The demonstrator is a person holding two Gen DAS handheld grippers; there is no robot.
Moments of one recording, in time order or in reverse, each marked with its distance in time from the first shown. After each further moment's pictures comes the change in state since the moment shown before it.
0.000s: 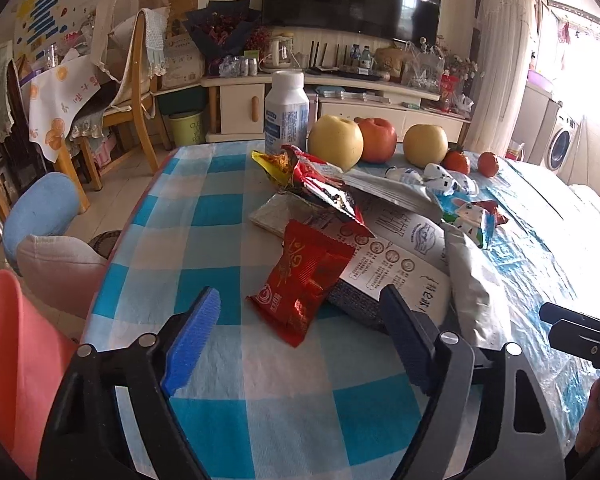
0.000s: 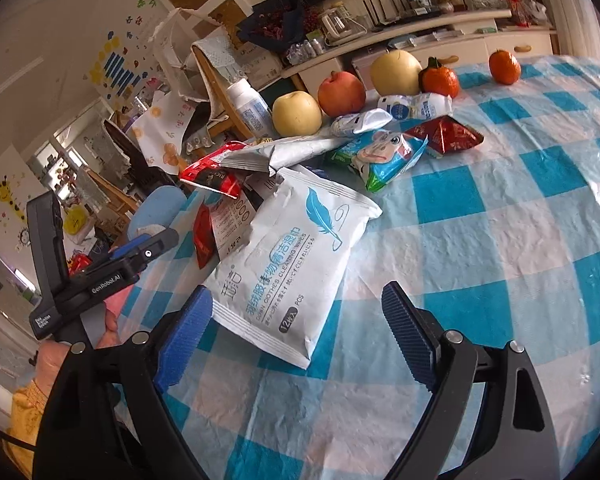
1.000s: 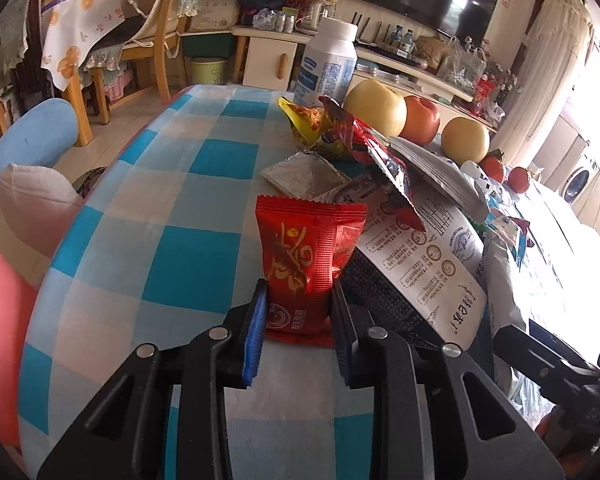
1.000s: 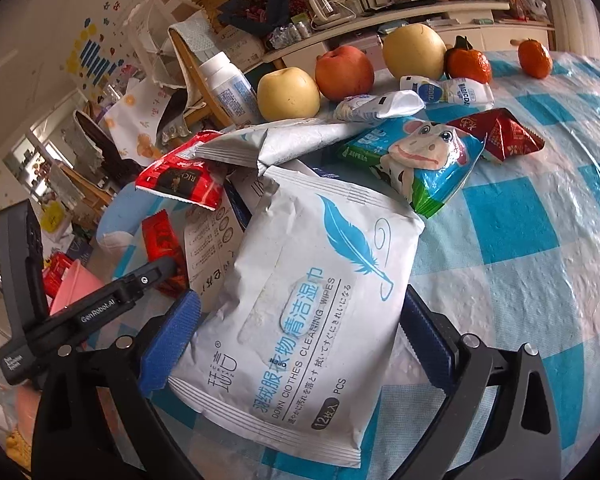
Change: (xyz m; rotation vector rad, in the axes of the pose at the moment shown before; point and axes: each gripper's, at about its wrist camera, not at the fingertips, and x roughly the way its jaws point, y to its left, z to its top) left arm 0.040 0.016 -0.001 -0.205 0.119 -0.003; right arm 0.063 0.020 0.020 -0.042 0.036 -0.107
